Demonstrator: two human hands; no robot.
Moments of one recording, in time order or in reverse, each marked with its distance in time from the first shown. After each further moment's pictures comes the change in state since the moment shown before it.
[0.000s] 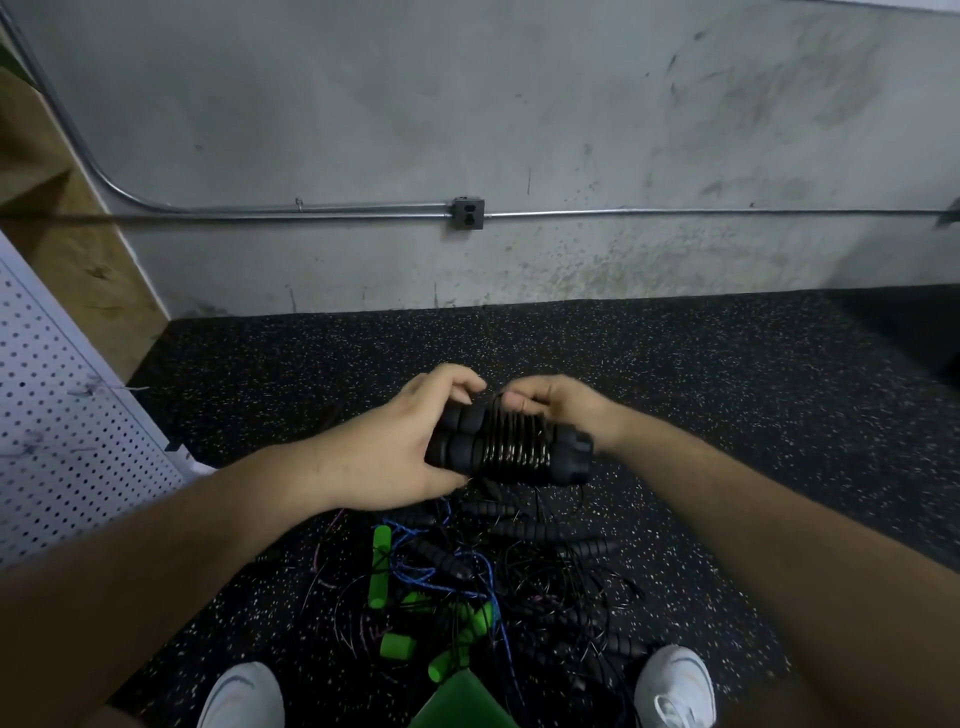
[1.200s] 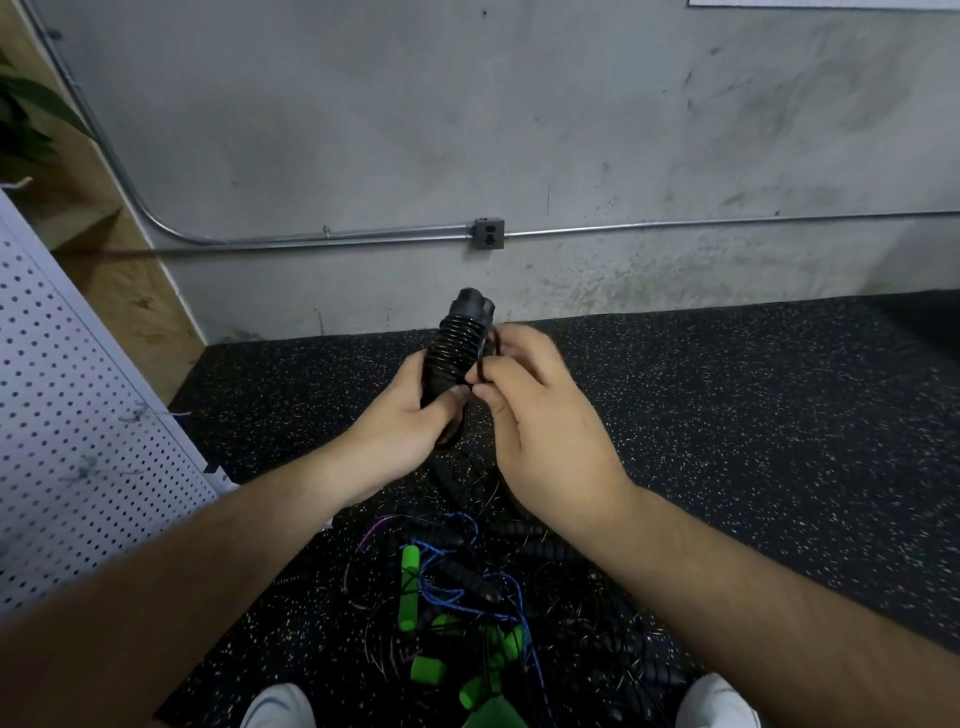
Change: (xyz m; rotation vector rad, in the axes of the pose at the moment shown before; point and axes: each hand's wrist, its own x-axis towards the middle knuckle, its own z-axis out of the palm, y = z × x) left_hand 0.015 -0.007 -0.012 -0.480 0.399 -0.288; right_hand -0.015 -0.043 0.067 -0.519 0.729 -0.650
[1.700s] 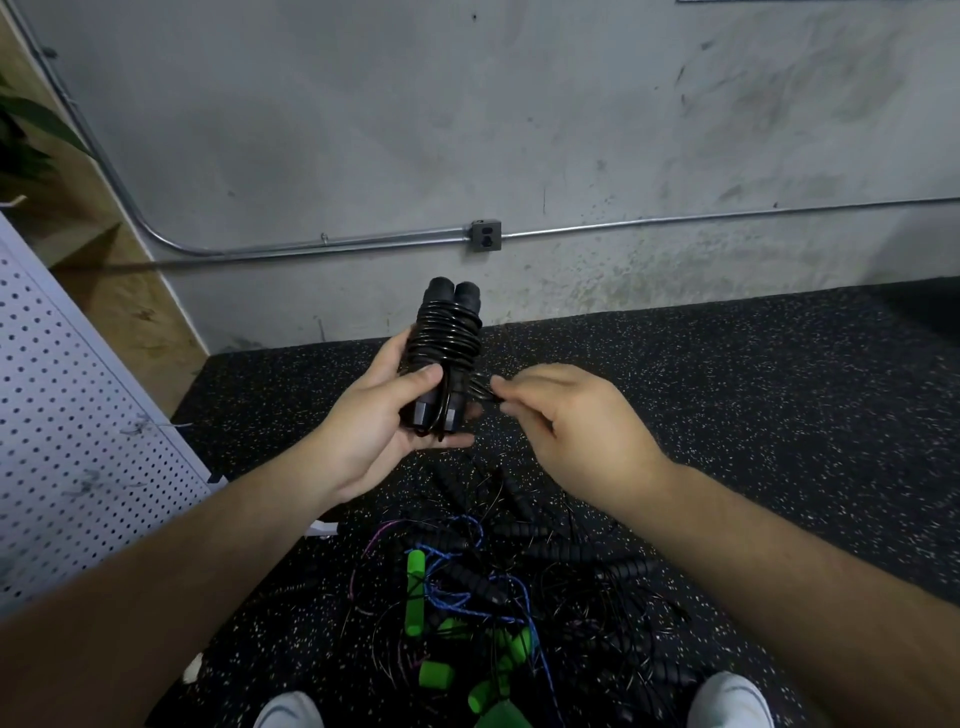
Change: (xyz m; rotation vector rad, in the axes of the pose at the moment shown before) left_hand -0.002 0.009 -0.014 -0.649 -0.146 -0.077; right_hand 0.000 0.043 -0.012 -0.071 -0.063 -0.148
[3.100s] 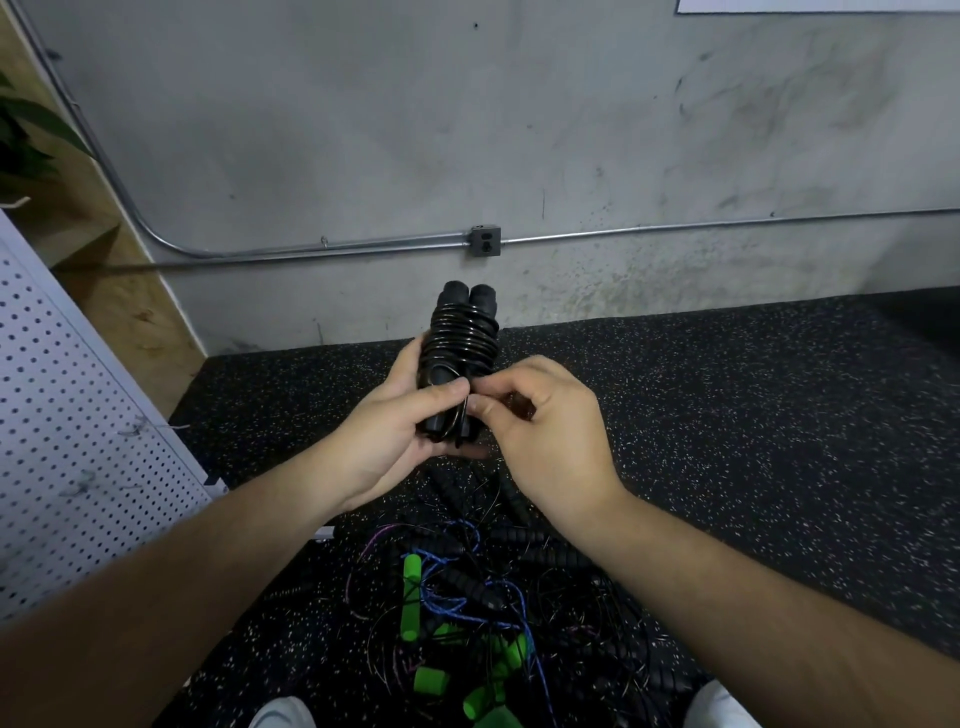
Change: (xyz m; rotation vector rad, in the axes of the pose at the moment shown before) left_hand -0.004 0.001 0.014 -0.019 -0.108 0.024; right_hand 0.011 -0.042 0.011 0.404 0.171 0.475
